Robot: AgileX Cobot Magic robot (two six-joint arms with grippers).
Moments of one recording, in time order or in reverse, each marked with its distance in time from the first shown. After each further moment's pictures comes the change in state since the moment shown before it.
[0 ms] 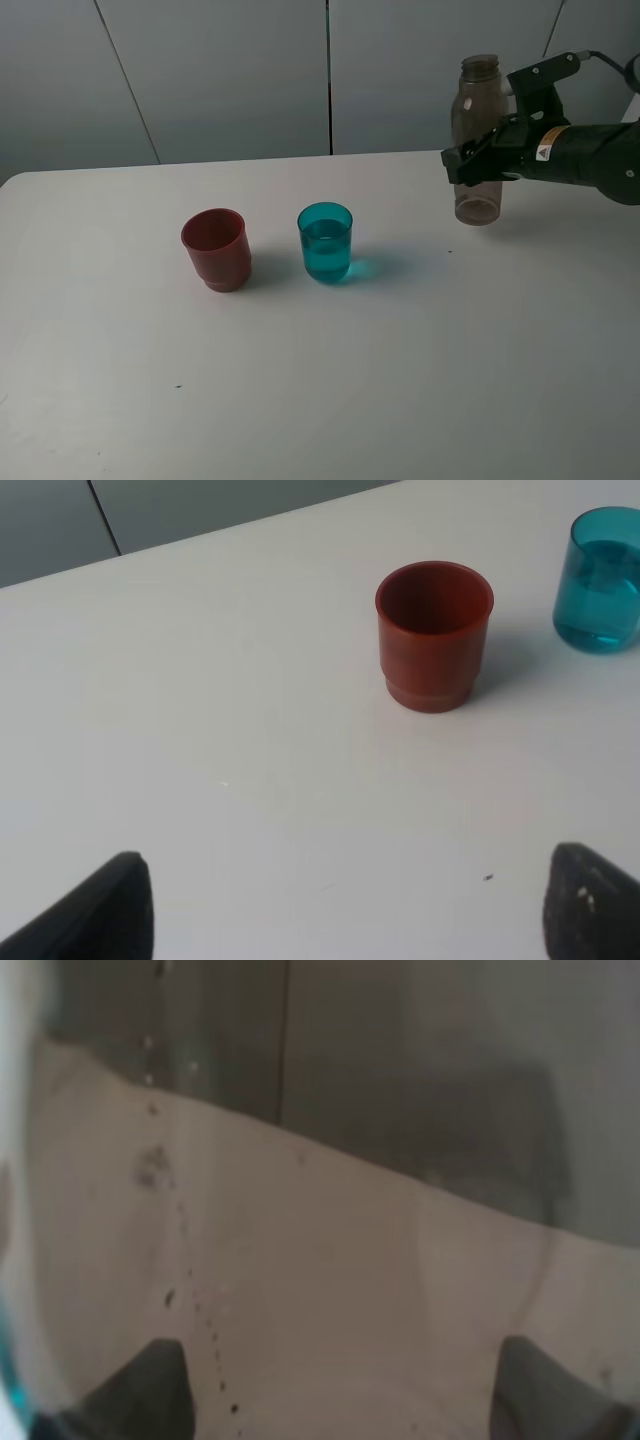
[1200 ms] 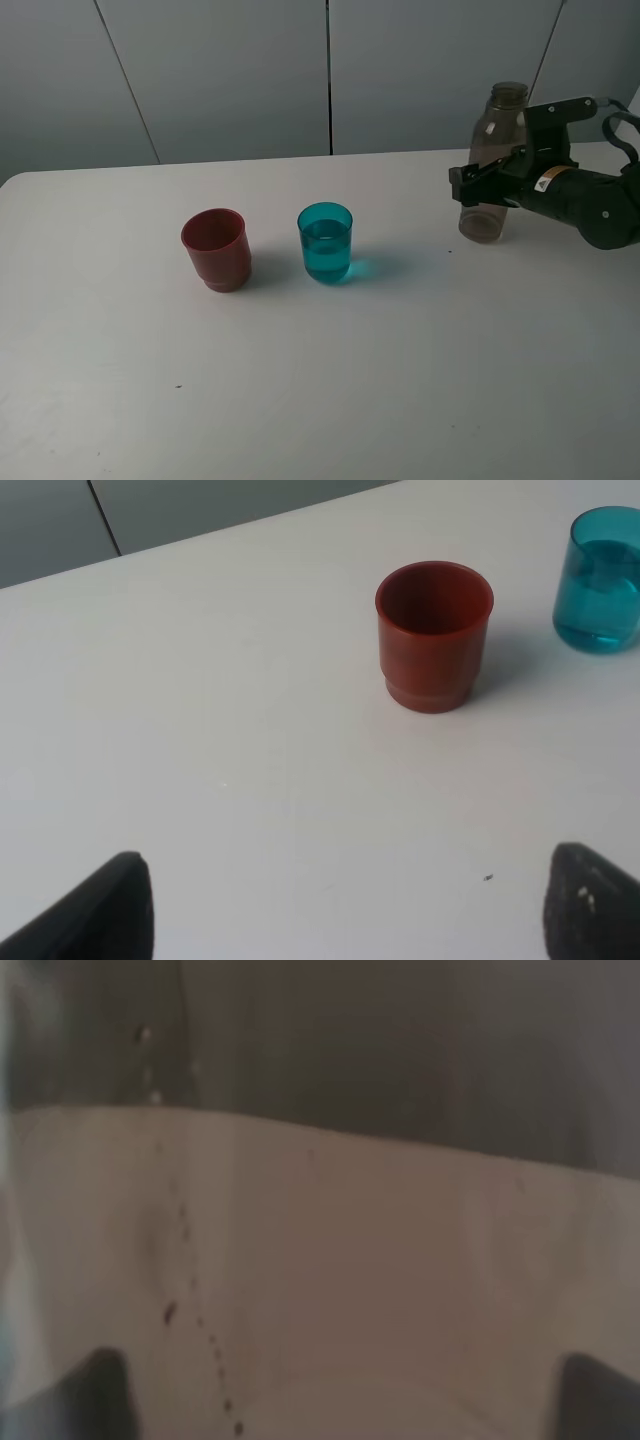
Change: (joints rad) left arm 0.000 0.000 0.000 0.000 0.000 0.000; right arm 0.000 0.118 0.082 0.282 -0.206 -0.125
